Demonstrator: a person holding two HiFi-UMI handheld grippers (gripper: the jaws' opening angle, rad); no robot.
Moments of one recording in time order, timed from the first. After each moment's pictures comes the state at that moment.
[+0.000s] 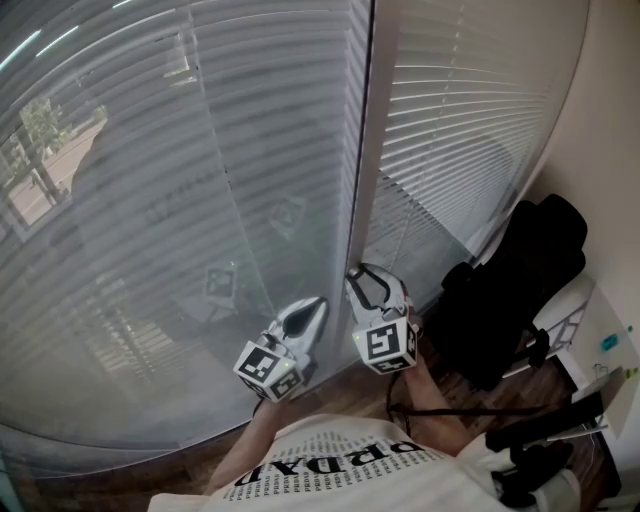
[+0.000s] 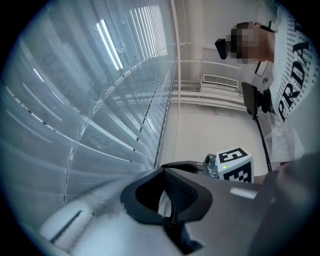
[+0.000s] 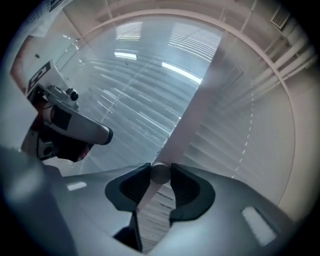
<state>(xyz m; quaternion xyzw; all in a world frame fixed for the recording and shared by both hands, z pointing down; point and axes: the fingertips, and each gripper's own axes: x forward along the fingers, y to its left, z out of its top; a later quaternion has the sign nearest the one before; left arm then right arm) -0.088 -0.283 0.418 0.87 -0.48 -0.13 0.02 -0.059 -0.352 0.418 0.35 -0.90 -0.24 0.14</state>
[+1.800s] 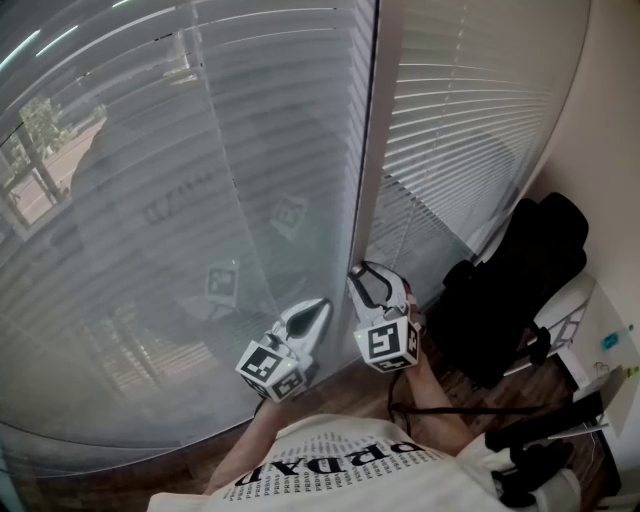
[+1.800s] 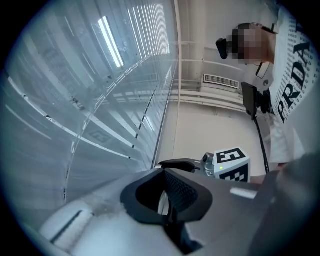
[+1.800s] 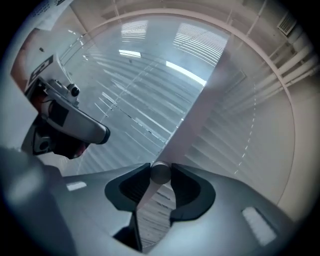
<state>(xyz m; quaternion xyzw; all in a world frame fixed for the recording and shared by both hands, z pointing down) -0.085 -0.279 0.423 0.87 -0.47 -0.13 0.04 -0.061 -0.351 0.419 0.35 -0.89 -0.26 0.15</state>
